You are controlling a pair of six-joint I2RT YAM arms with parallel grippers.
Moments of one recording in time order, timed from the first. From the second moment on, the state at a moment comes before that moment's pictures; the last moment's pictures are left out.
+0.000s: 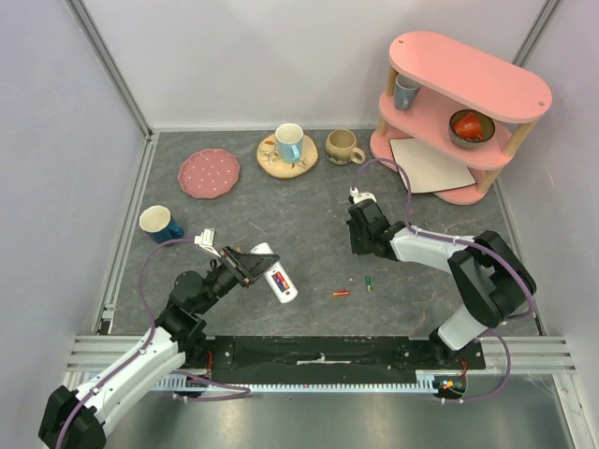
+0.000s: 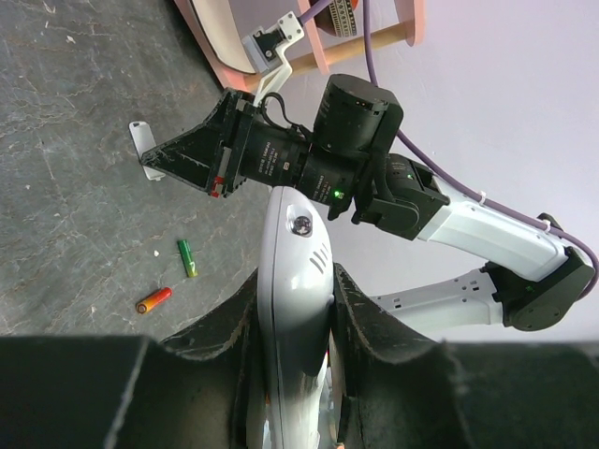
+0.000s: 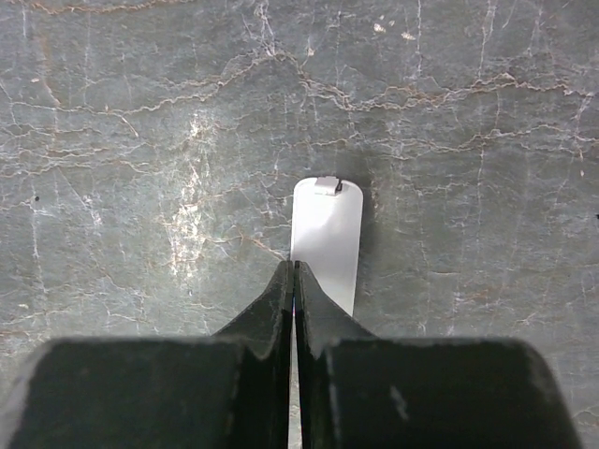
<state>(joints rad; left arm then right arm) -0.59 0.45 0.05 0.47 0.19 -1.26 0.60 1.60 0.79 -0.13 0.19 0.37</state>
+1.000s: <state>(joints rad) -0.59 0.43 0.05 0.47 0.21 -1.26 0.60 1.56 0.79 -0.21 0.24 0.34</state>
